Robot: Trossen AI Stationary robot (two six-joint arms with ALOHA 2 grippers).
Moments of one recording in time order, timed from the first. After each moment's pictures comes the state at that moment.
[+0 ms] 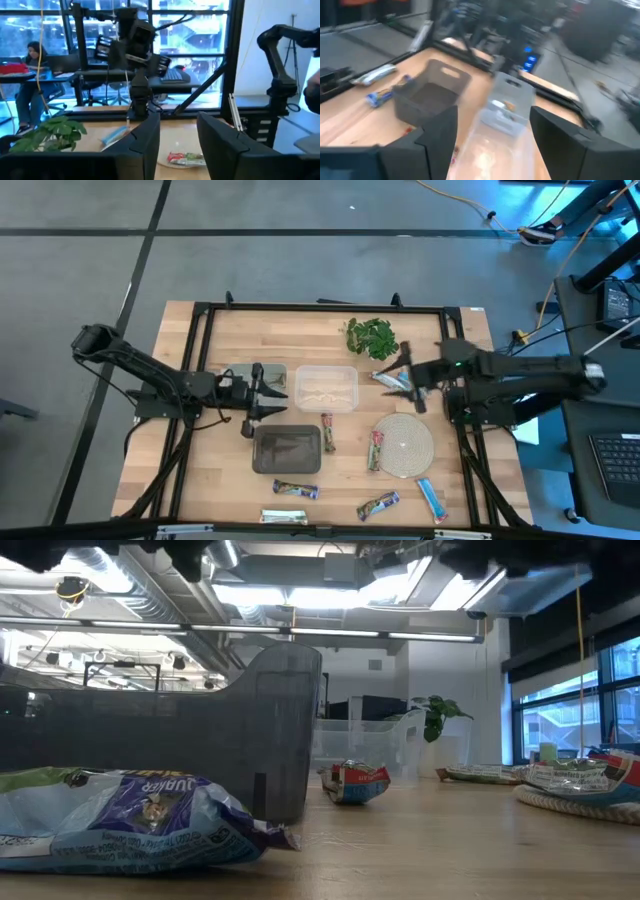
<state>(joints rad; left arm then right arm) -0.32 1.01 0.39 0.72 -0.29 0.01 -0.03 0.84 0.60 0.02 -0.26 -0.42</state>
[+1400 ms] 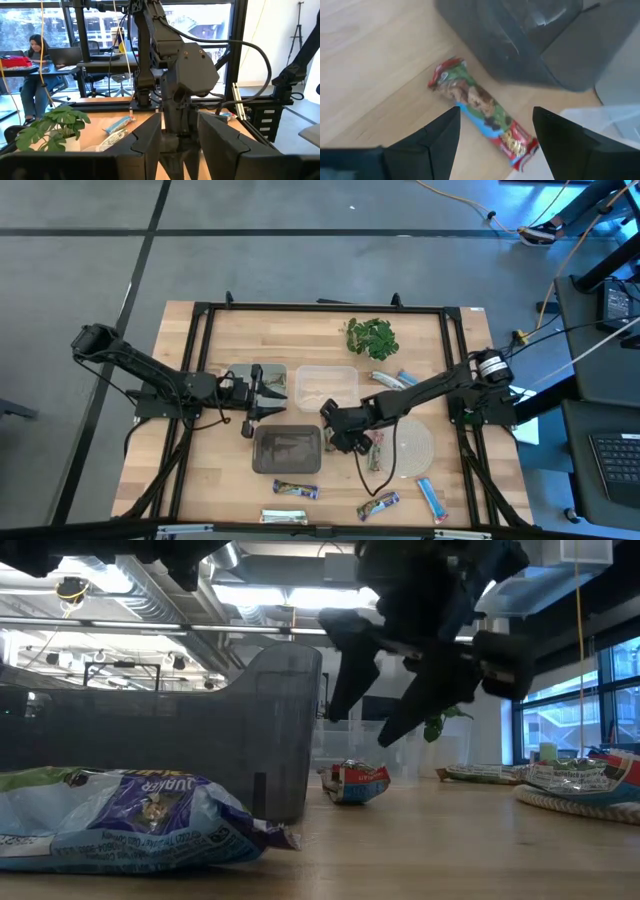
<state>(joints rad) -0.33 1.00 0.38 0.68 -0.30 0.01 0.27 1.86 1.17 -0.27 0.05 -0.69</state>
